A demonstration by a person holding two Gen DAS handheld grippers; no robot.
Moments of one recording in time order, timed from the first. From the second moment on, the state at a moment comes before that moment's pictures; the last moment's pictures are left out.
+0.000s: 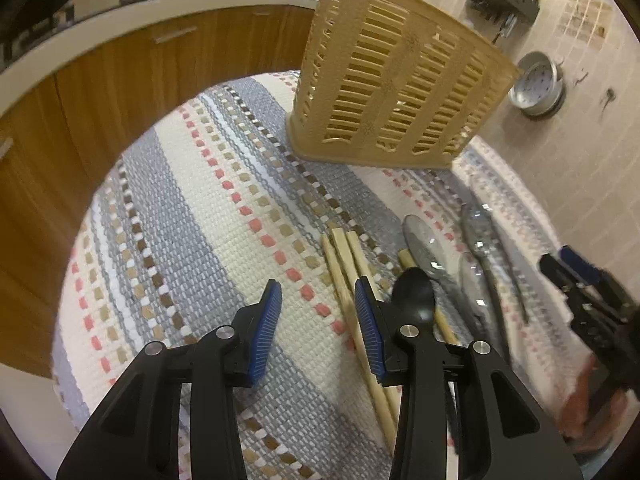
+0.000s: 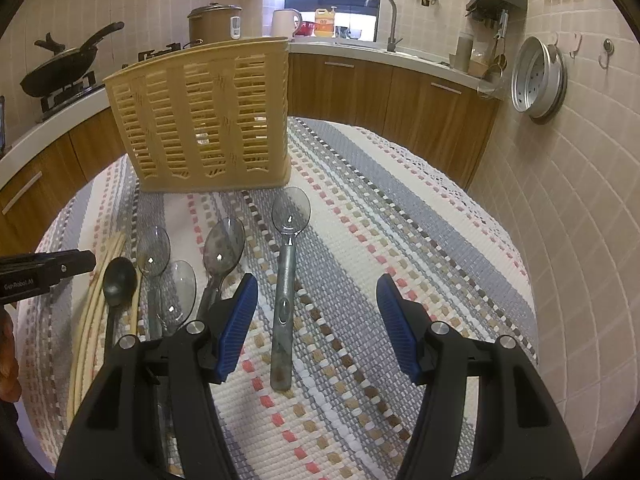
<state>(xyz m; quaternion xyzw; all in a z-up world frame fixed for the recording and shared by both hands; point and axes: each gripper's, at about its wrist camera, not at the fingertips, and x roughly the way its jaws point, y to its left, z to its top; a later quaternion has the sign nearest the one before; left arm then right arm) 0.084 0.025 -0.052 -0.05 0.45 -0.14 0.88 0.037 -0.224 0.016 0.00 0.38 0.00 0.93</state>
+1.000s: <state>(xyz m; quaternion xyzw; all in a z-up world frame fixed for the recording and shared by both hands) 0.096 0.020 -0.048 -0.02 0.48 -0.14 0.86 0.124 -0.251 0.023 0.05 0.49 0.06 0.87</state>
